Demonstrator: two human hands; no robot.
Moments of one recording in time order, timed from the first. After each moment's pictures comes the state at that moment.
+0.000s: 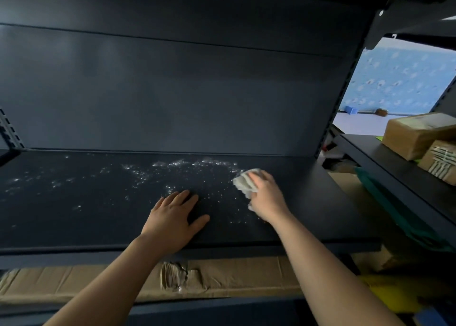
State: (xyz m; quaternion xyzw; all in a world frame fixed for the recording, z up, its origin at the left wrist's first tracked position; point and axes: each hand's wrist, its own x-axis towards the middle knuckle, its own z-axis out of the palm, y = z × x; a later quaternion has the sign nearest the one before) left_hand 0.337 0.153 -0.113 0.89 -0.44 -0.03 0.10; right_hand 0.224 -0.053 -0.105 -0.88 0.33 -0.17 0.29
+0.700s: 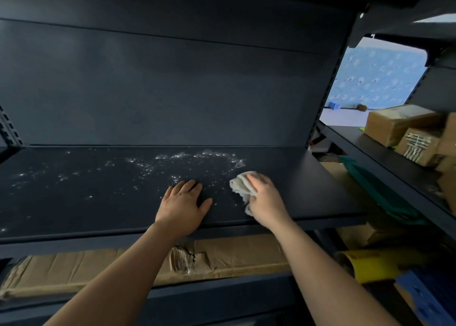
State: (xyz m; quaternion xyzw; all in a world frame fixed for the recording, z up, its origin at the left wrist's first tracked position) left_hand 0.335 0.159 -0.116 0.88 -0.45 -0.03 0.14; right_hand 0.197 0.001 -0.113 -0.87 0.34 -0.19 0.30
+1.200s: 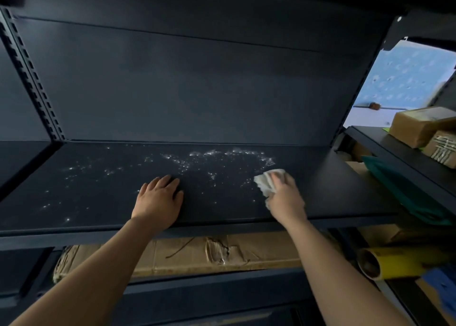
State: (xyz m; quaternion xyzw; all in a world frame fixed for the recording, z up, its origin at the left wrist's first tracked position) left_hand 0.426 0.257 -0.118 0.92 -0.38 -0.01 0.13; right_hand 0.227 0.052 -0.104 -0.86 0.43 -0.19 0.18
